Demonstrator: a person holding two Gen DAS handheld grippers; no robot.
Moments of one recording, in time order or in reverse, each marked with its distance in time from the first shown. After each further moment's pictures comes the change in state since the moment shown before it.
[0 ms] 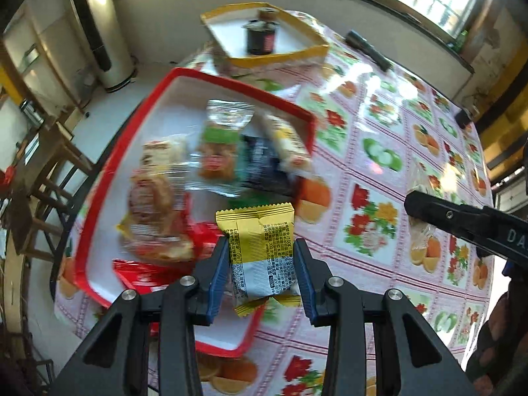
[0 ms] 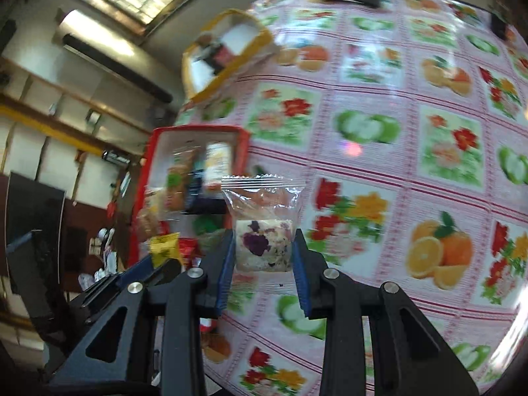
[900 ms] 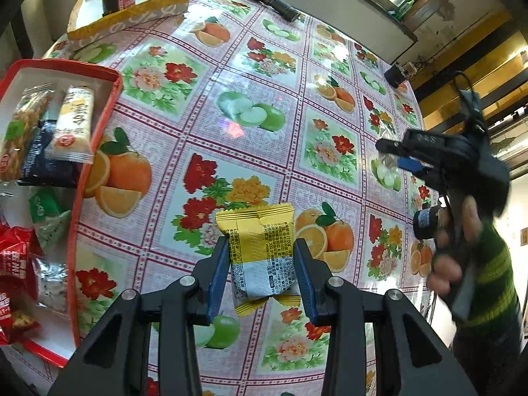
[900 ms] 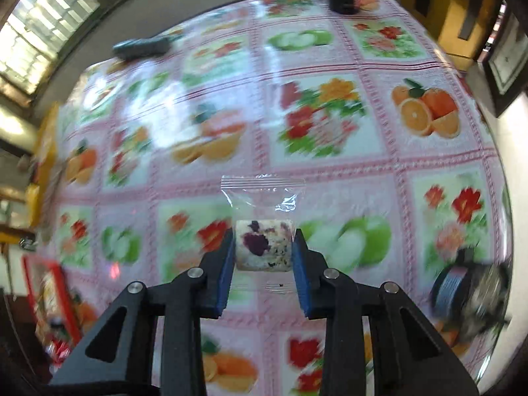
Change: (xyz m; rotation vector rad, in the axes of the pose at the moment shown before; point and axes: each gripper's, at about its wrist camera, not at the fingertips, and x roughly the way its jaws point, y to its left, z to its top) left arm 0.057 -0.138 -0.003 0.093 0.139 -0.307; right arm -0.042 -0.205 0.050 0.298 -0.113 -0.386
